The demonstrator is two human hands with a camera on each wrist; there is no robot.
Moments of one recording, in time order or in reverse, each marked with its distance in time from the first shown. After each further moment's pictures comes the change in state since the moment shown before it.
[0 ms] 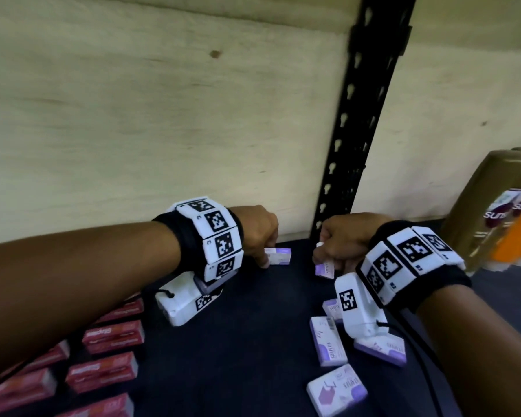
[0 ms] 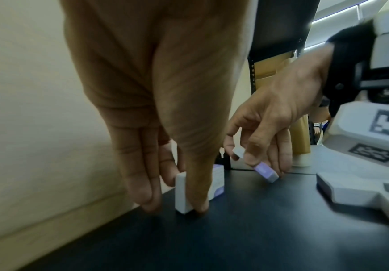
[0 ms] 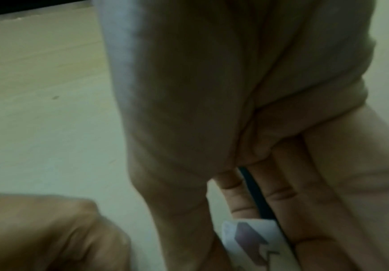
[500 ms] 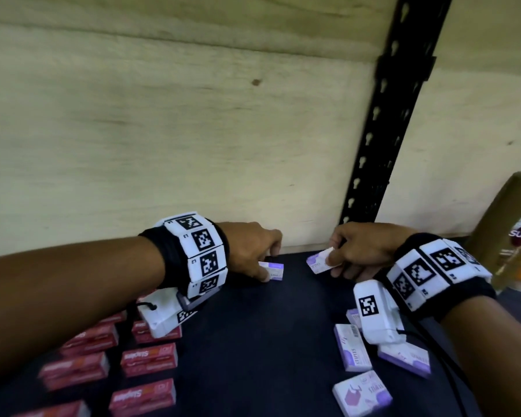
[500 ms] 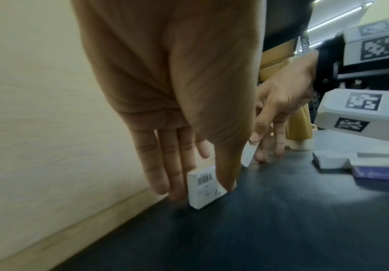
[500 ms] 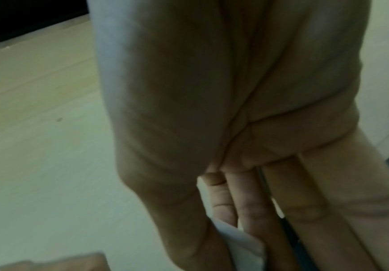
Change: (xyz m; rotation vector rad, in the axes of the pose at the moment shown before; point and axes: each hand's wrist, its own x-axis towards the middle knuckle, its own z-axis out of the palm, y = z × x) left_hand -0.054 -0.031 0.010 -0.111 0.006 0.027; right_hand -0.009 -0.012 -0.005 0.380 -0.120 -0.043
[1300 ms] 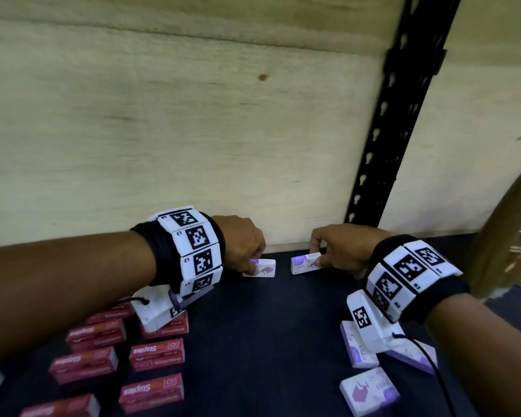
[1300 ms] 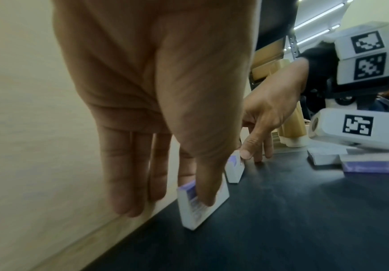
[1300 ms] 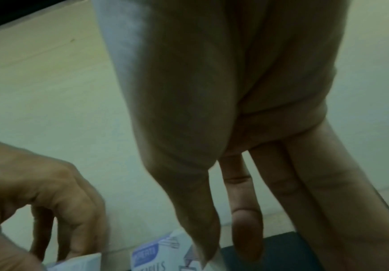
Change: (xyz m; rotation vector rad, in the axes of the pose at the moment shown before) left_hand -0.015 -0.005 -0.003 0.236 -0.054 -0.119; right_hand 0.003 -0.027 0.018 -0.507 0.114 -0.156
